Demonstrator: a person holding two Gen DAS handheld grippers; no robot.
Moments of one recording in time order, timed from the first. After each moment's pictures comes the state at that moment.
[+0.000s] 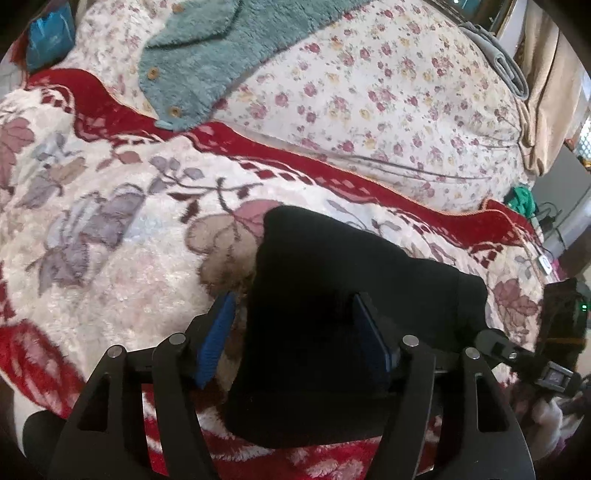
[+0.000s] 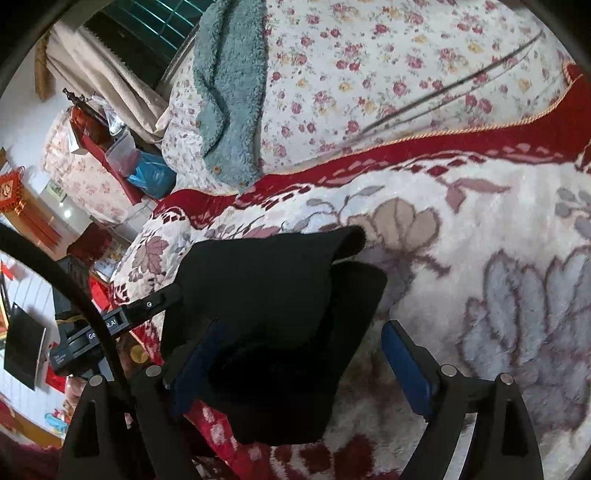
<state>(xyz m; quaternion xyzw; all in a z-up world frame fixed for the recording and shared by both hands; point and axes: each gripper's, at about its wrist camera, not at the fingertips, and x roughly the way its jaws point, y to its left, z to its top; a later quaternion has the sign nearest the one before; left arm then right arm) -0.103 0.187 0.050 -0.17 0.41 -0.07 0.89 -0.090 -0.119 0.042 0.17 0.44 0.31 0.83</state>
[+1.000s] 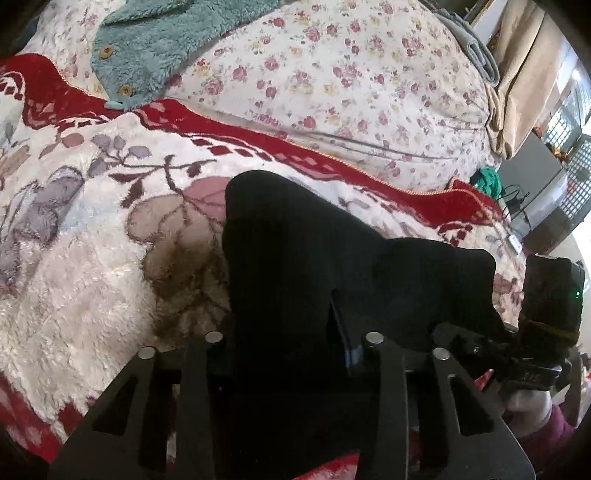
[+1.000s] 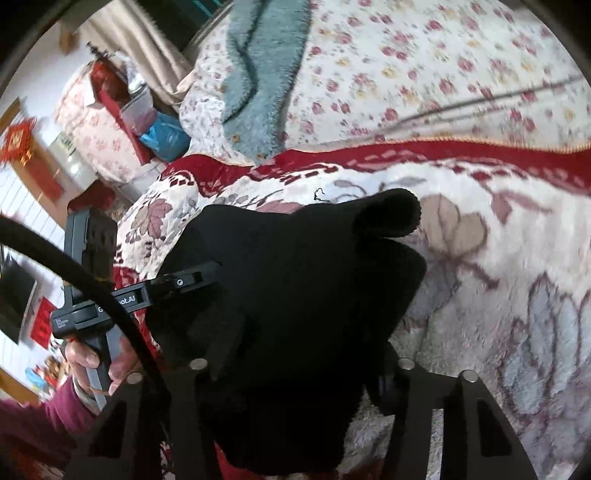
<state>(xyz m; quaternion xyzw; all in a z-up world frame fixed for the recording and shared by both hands) -0.089 0.183 0.030 -0.18 0.42 -0.15 0.88 -0.092 -0.086 0.043 0.08 0.43 0.34 0.83</state>
